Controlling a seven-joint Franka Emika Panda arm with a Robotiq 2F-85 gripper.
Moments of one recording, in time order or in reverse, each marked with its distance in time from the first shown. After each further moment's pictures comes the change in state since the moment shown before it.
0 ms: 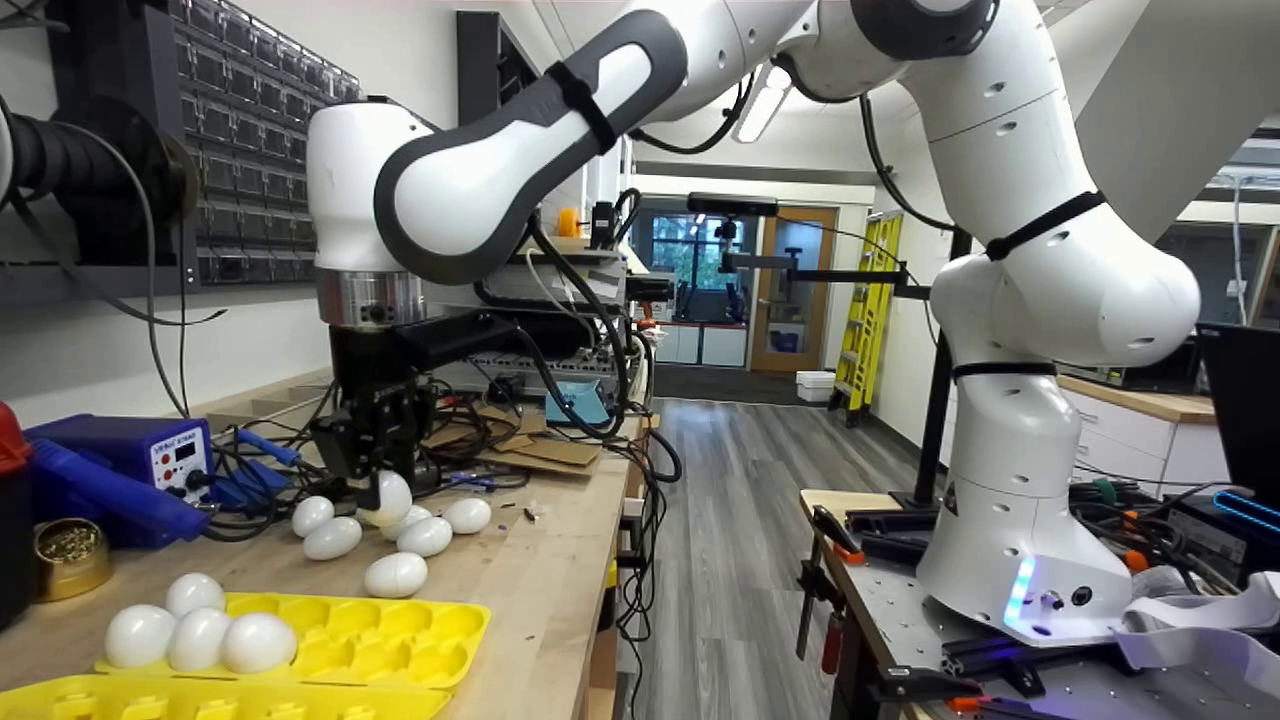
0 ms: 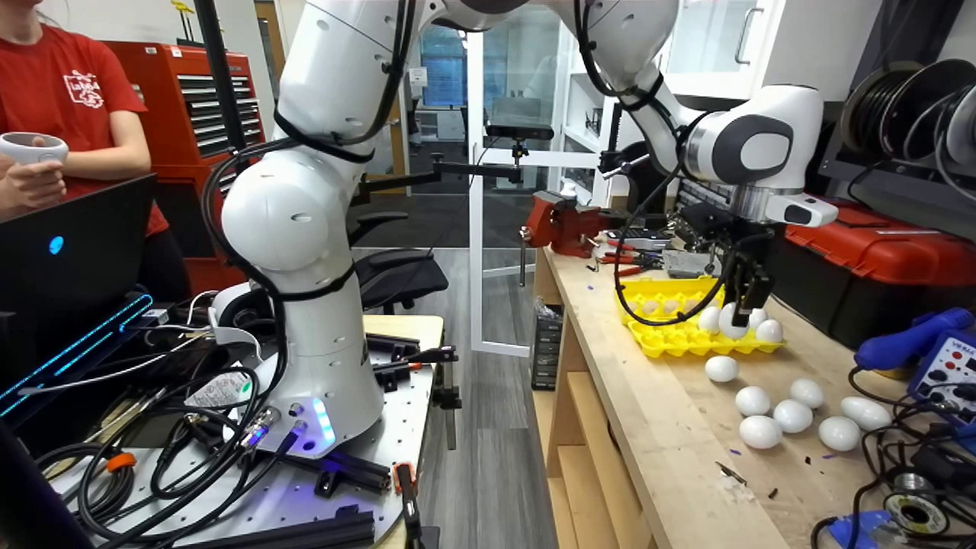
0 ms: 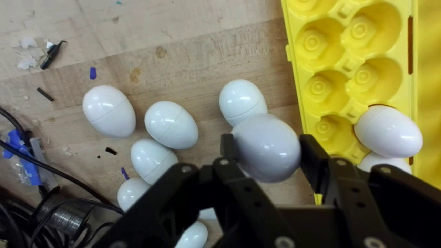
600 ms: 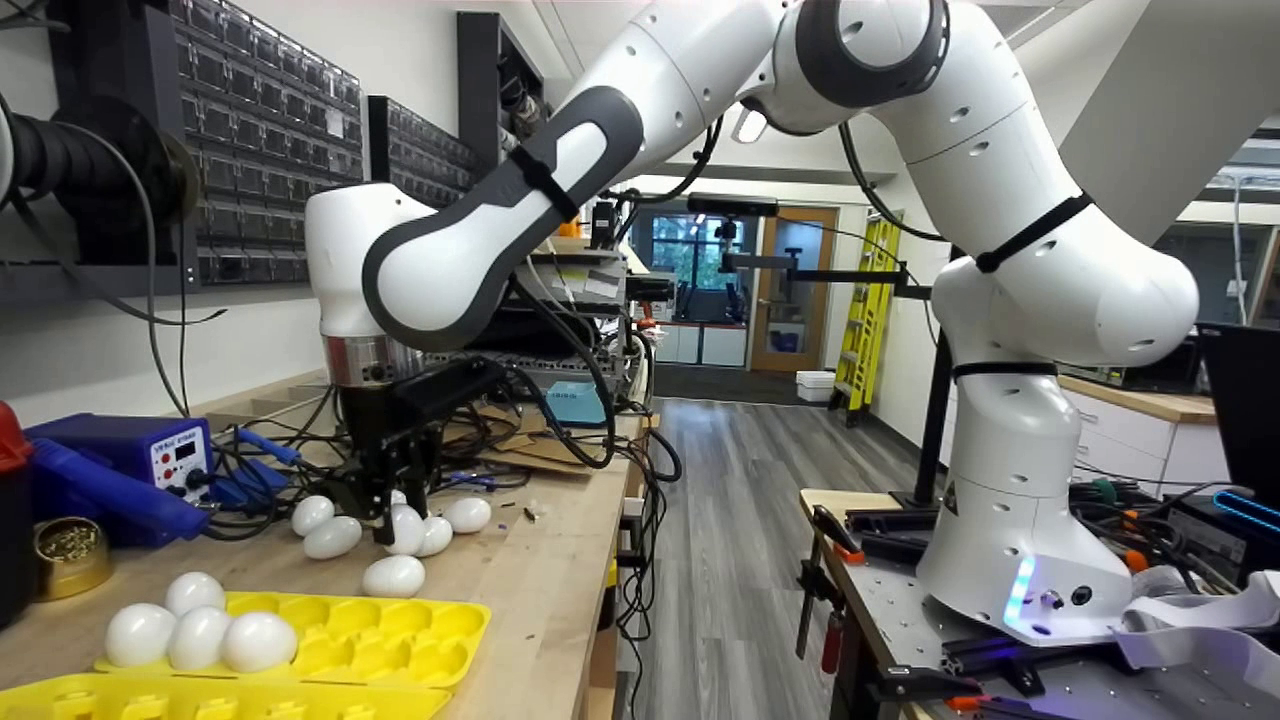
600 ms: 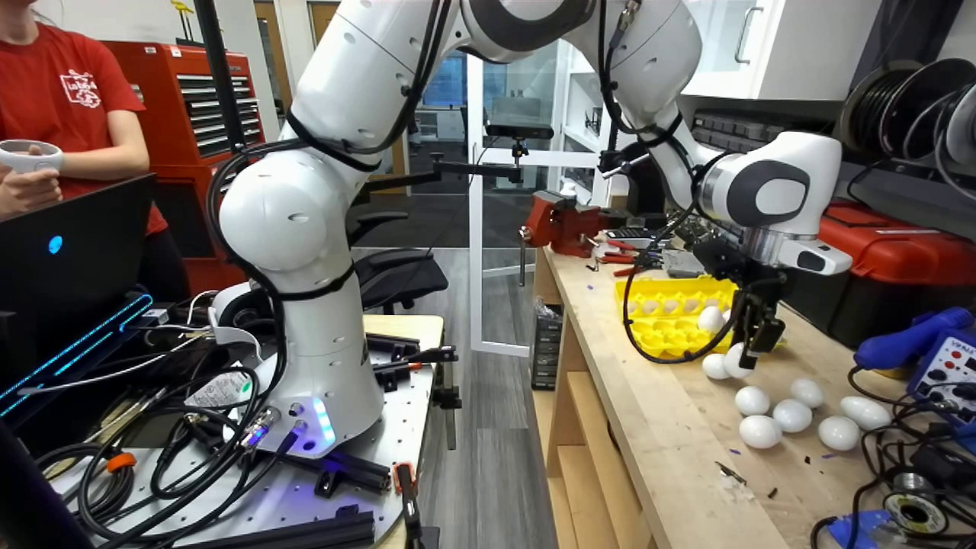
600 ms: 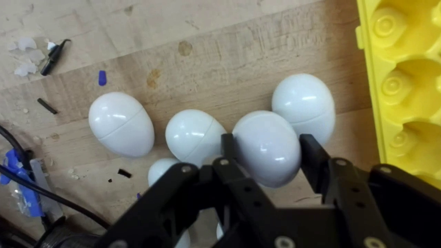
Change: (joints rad) arm -0.019 0.143 -0.036 0.080 -0.002 0.001 0.000
